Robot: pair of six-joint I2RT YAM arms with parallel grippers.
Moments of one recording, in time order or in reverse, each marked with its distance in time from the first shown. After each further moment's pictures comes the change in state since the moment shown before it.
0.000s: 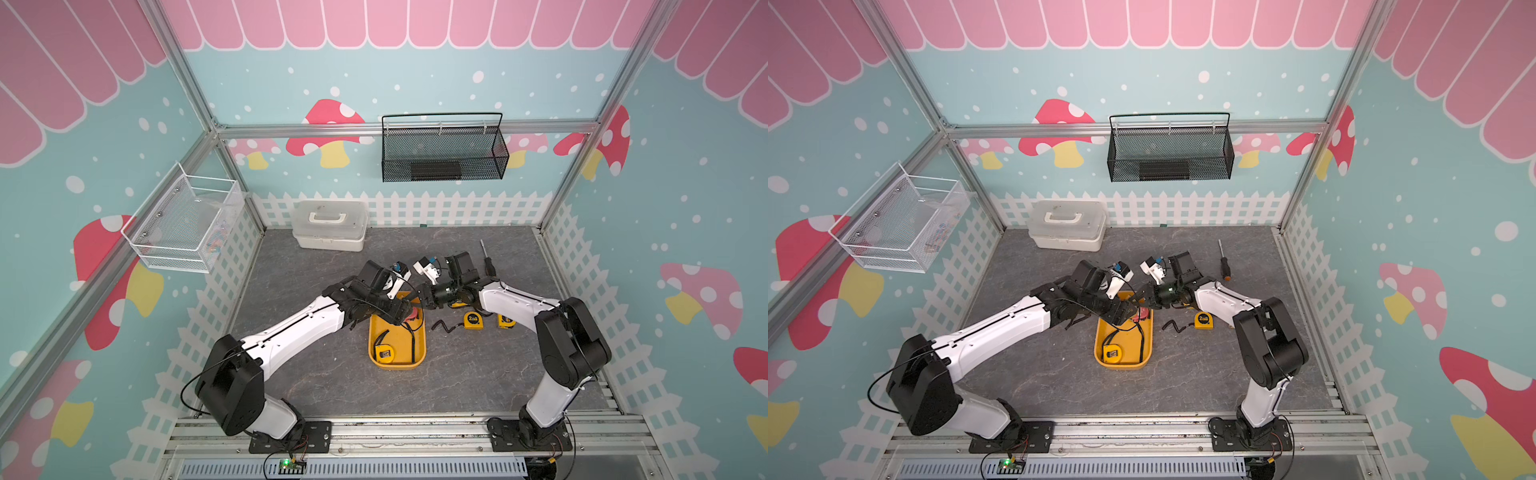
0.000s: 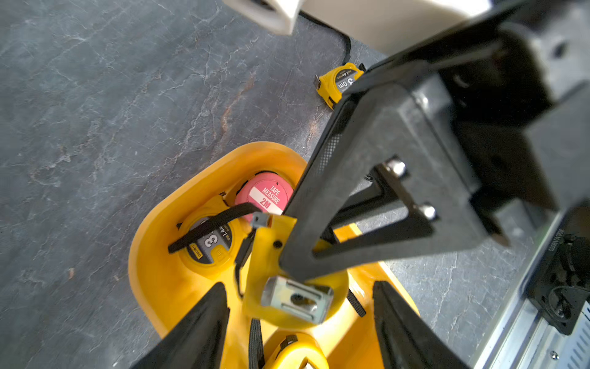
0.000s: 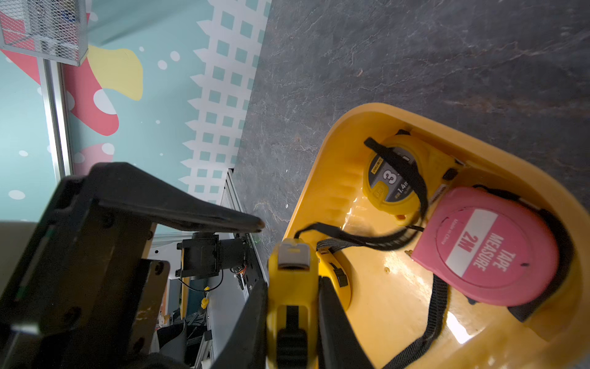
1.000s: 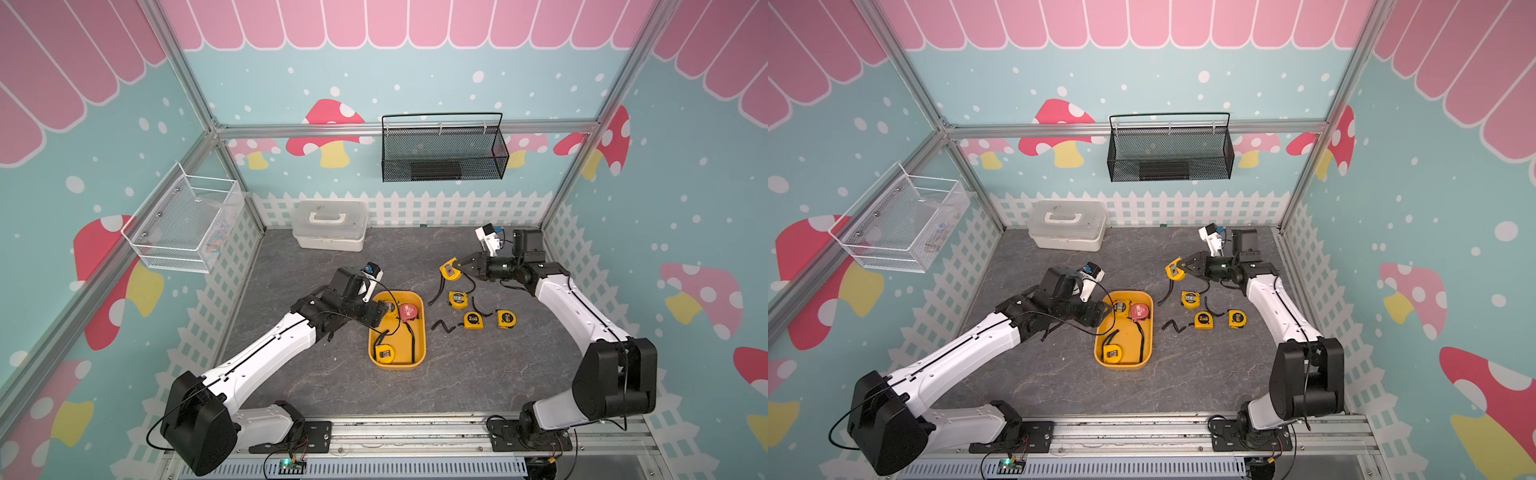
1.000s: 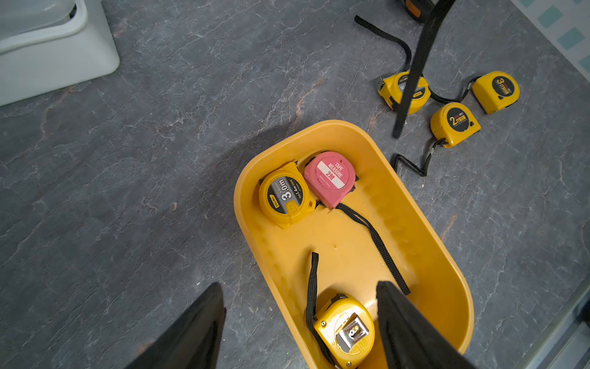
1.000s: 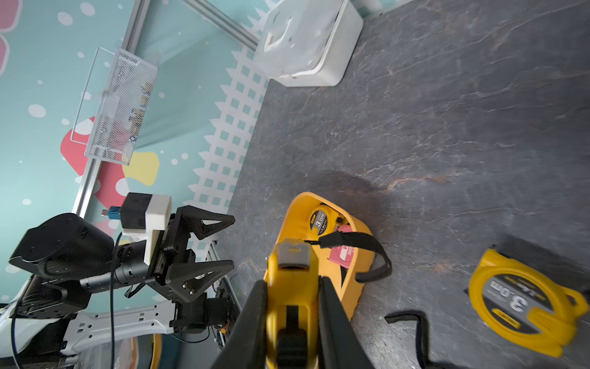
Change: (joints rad) left arm 0.093 -0.187 -0.135 -0.020 -0.097 0.003; right arm -0.399 -0.277 0.085 -0.284 0.015 -0.153
